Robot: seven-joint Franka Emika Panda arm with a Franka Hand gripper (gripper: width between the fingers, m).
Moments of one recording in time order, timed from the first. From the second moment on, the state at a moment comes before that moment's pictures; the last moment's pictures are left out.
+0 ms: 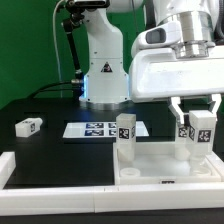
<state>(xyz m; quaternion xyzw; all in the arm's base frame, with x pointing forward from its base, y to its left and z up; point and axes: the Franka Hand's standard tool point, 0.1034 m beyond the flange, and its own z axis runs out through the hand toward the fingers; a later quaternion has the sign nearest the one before) 0.599 0.115 0.098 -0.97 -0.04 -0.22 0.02</state>
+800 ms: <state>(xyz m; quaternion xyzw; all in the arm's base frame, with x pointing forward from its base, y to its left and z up) 0.598 0.113 0.092 -0.97 -0.04 -0.22 0.02</state>
